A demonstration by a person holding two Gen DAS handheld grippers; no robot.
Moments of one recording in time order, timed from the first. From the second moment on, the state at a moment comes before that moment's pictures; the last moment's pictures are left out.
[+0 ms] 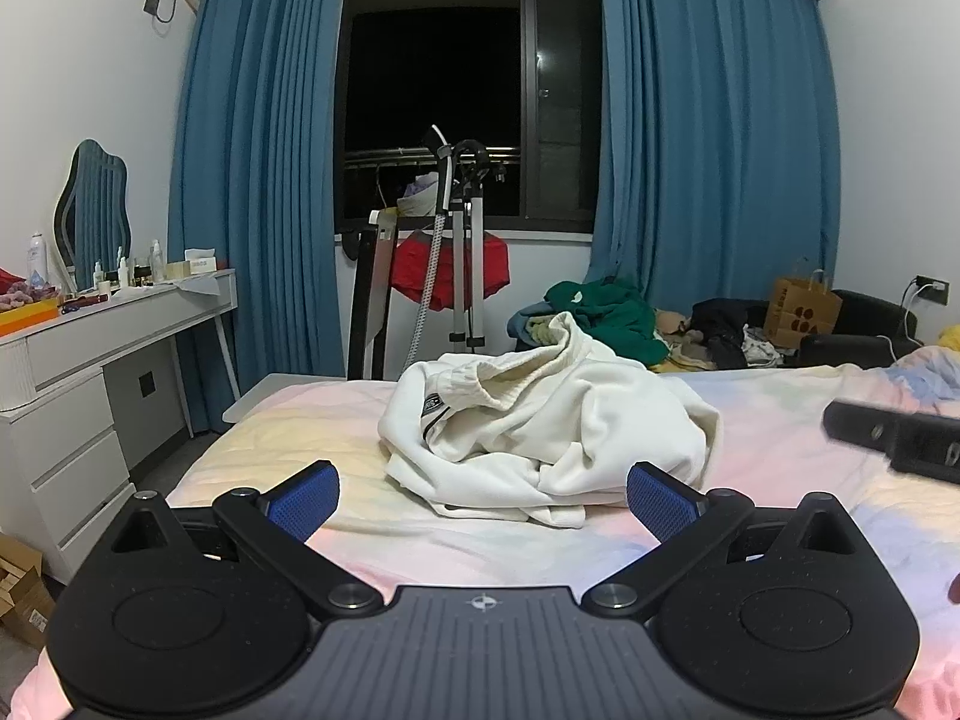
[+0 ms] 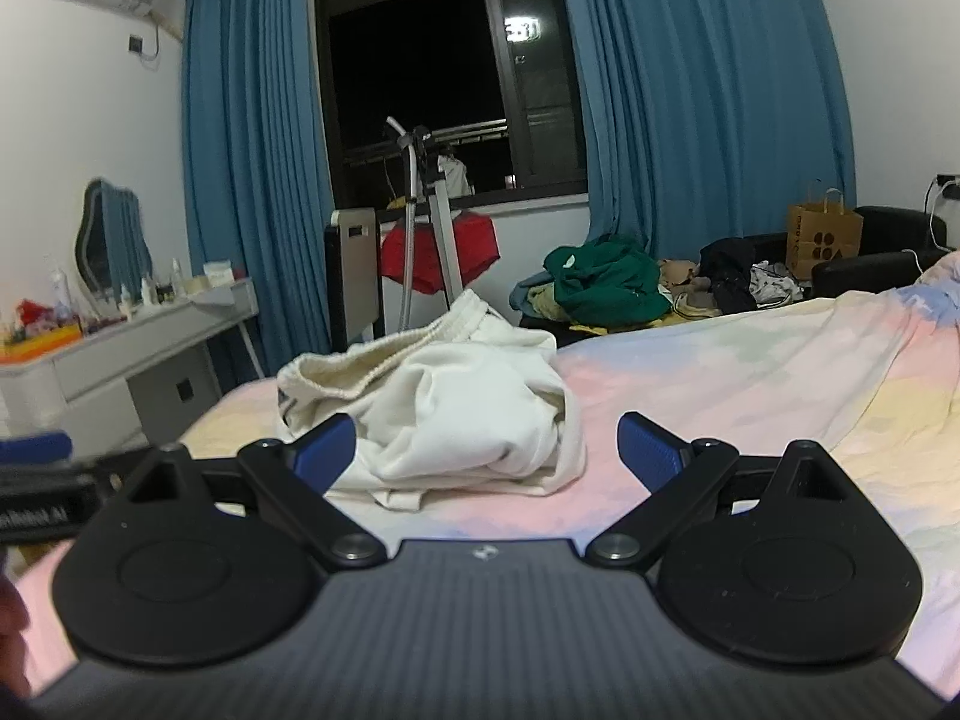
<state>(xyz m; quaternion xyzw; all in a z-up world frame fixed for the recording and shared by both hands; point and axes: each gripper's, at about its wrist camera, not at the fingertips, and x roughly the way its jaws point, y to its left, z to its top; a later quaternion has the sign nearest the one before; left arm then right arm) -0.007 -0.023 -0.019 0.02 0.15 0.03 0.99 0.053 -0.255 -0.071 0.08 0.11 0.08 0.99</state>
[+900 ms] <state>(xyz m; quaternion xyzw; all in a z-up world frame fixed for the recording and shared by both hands) 0.070 0.008 -0.018 -0.02 0.20 0.03 0.98 0.049 -0.264 -0.070 0.08 0.10 0.07 0.99</state>
